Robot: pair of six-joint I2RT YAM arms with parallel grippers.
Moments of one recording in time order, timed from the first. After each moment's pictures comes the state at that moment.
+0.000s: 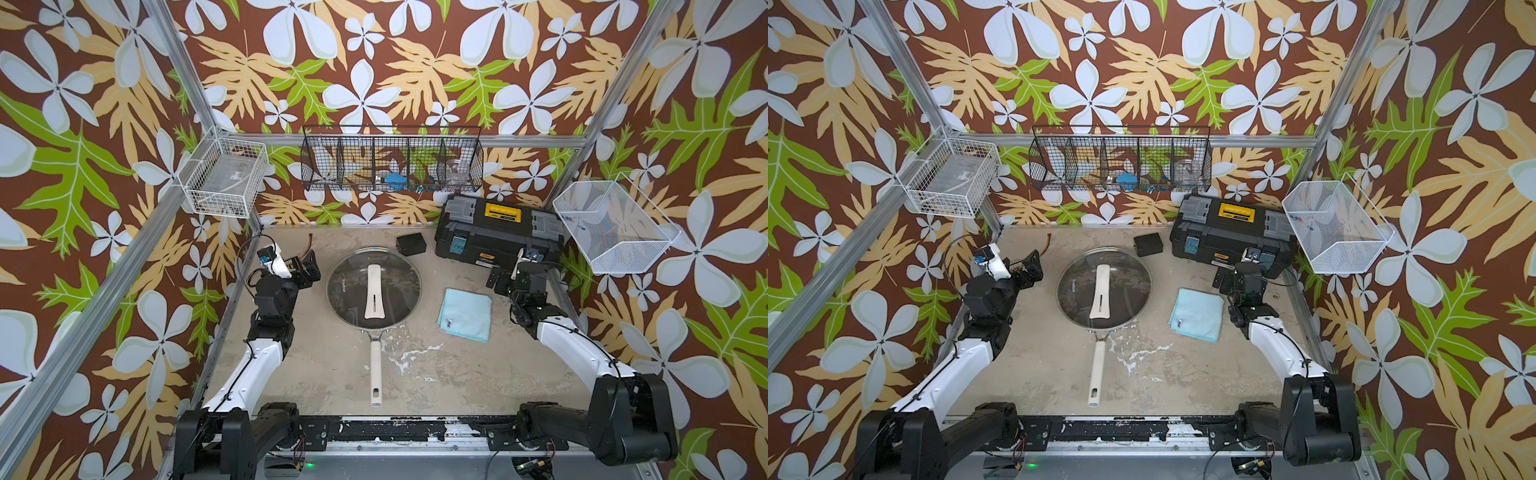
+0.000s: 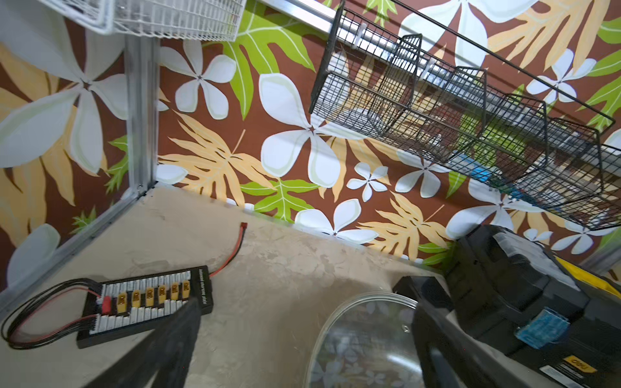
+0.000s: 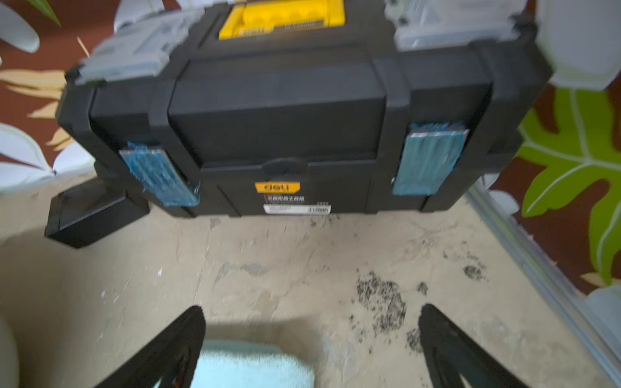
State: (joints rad) left arm -0.02 1.10 0.64 0.40 0.01 -0.38; right arm 0.06 1.30 0.77 -0.06 0.21 0.28
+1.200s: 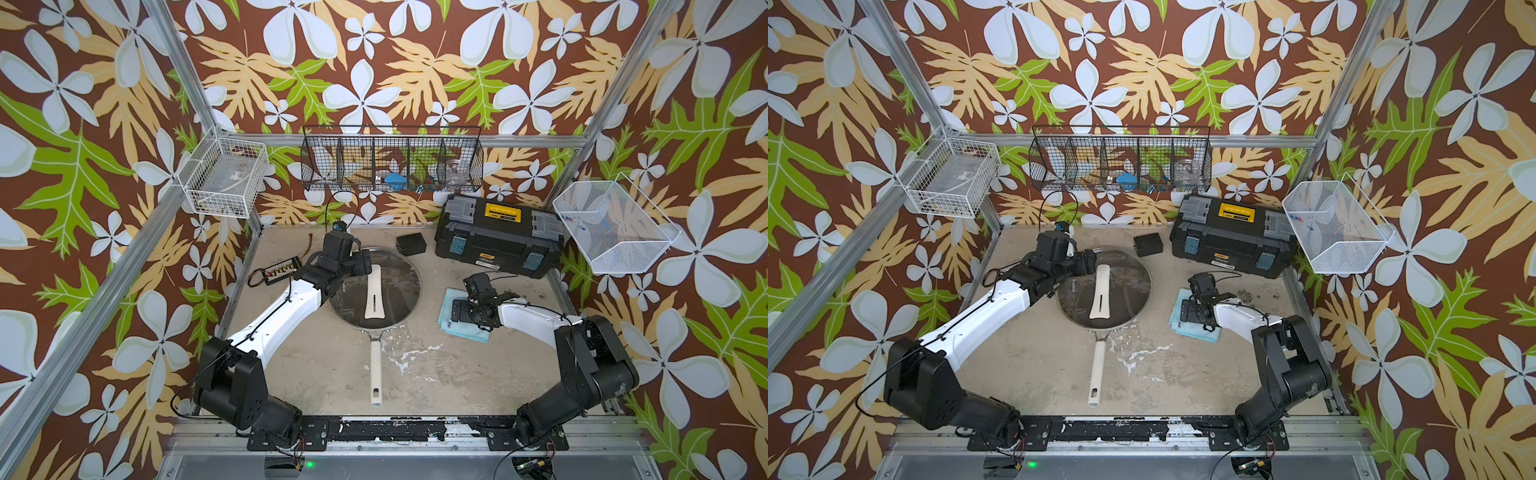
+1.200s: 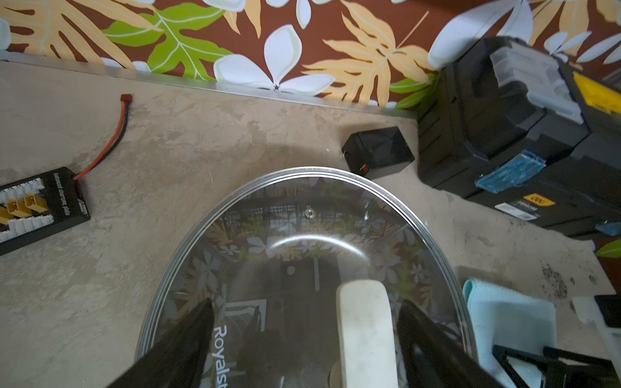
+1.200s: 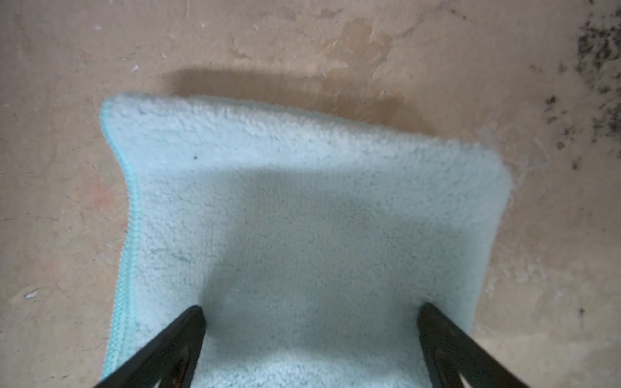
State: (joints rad) left arm -0.43 1.49 1.24 -0.40 -0.14 -0.40; right arm 0.32 1.61 0.84 -0.38 0.17 0.45
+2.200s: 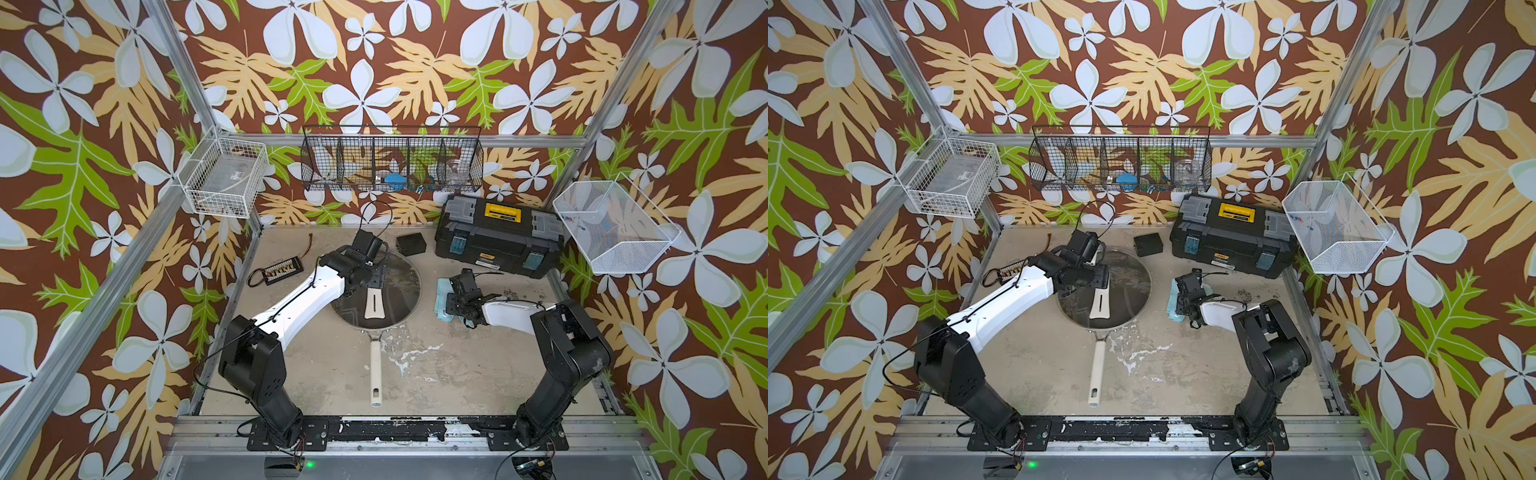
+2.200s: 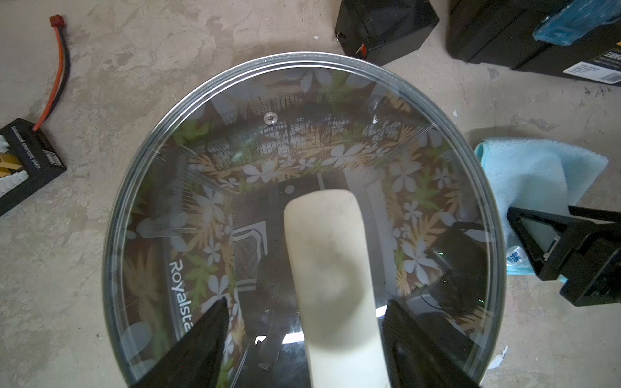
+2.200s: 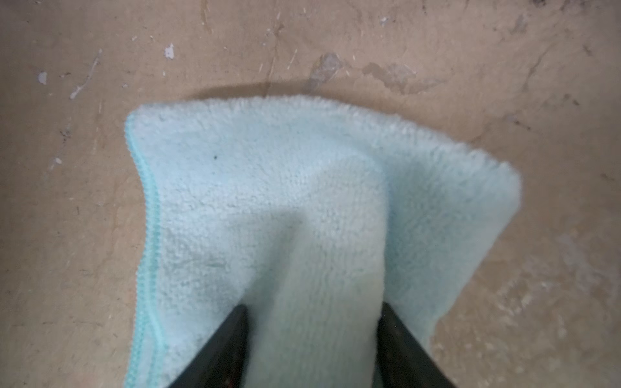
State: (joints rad) left arm -0.55 1.66 1.46 -0.77 -0.18 -0.36; right arm 0.39 1.77 0.86 -0.11 0.26 0.45
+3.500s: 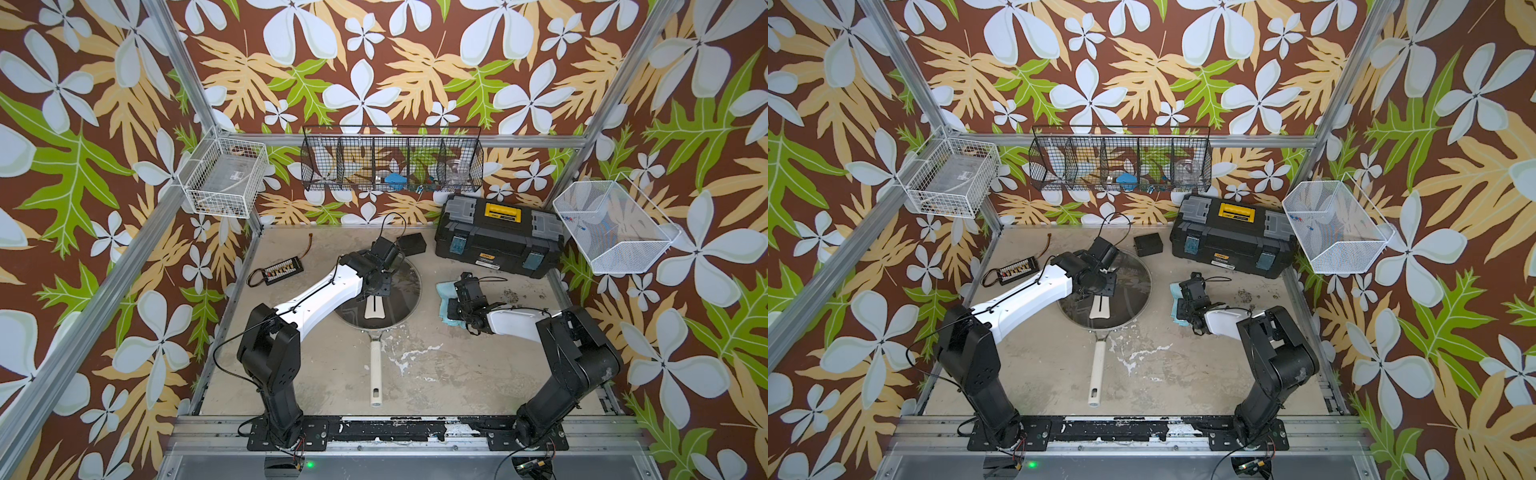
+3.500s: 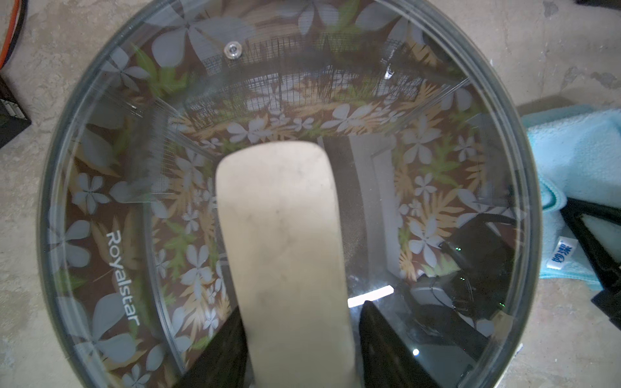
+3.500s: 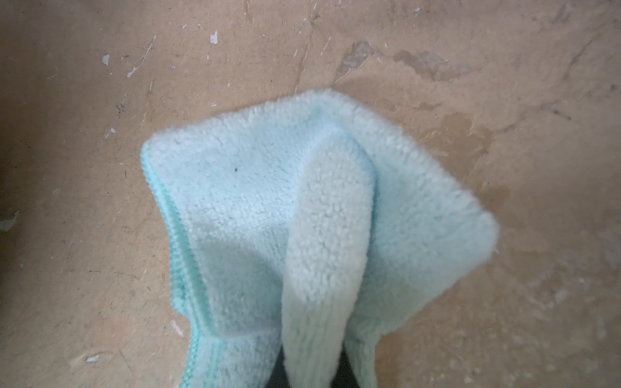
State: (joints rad) left arm -0.63 1.77 1.51 -0.86 -0.24 -0.46; right arm 0.39 1.69 0.76 -0.01 0.19 0.41
